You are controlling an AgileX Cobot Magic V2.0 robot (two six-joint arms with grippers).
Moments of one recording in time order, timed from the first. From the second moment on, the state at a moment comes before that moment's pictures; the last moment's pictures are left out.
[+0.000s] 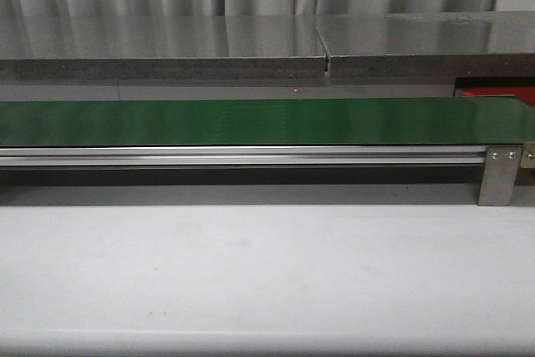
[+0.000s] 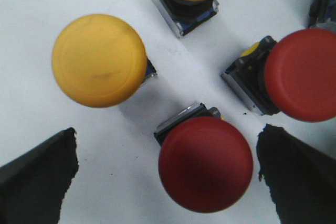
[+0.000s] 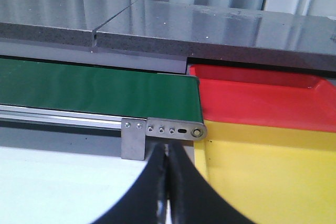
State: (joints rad) left arm 0.52 1.84 -1.19 0.12 0.62 -0.22; right arm -0.01 -0.01 0.03 -0.07 0.11 0.07
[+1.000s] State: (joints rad) left arm 0.45 1.65 -1.21 0.12 0.74 -0.18; right arm -0.01 -0.01 0.03 -0.07 0.11 0.07
